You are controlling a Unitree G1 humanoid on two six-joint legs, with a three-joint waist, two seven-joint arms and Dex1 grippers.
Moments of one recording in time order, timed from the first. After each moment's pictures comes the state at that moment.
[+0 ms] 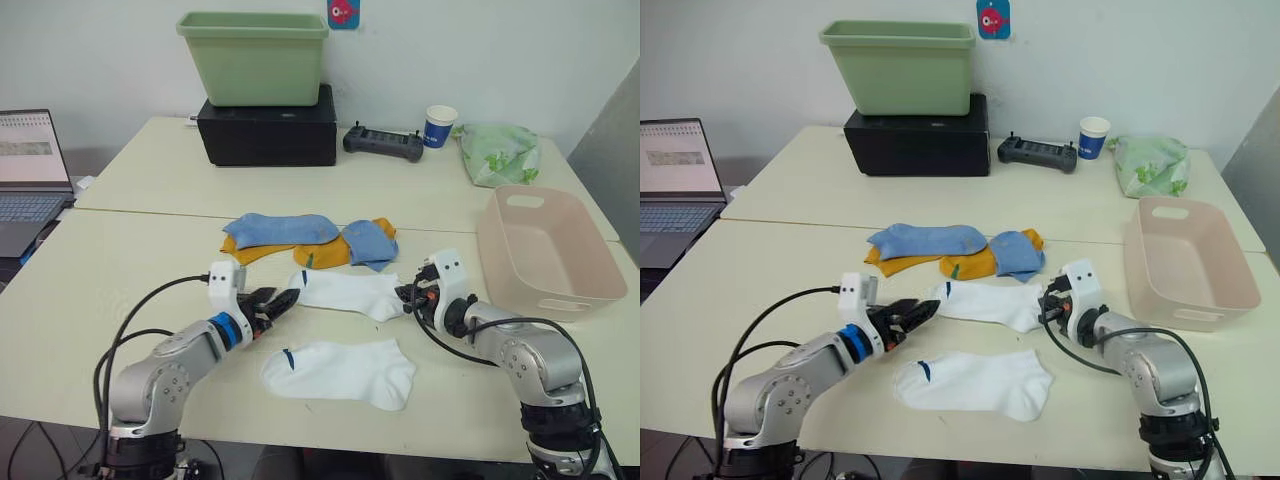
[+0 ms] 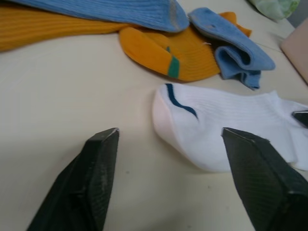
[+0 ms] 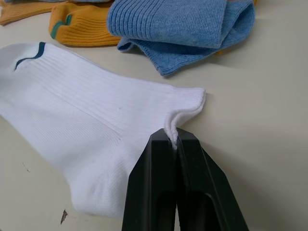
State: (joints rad) left arm -0.15 0.37 0.21 -0.30 -0.66 0.89 -0.36; right arm -0.29 -0.34 0.02 -0.35 0.44 1.03 0.31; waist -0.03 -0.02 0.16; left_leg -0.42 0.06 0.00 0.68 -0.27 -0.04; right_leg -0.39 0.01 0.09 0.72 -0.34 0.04
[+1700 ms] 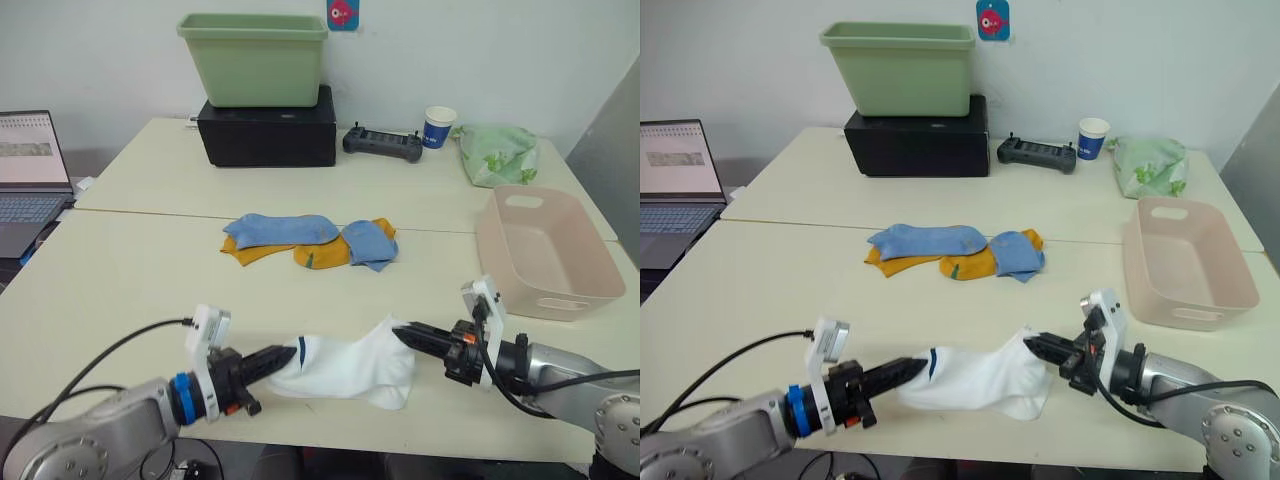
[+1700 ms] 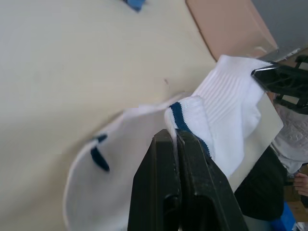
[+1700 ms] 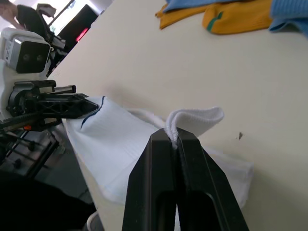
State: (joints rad) left arm 0.28 0.51 0.42 -0.75 -1.23 1.19 -0.33; right arm -0.02 -0.46 -0.31 -0.79 1.21 1.35 0.28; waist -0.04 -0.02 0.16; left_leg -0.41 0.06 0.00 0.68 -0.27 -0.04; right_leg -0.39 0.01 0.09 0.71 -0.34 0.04
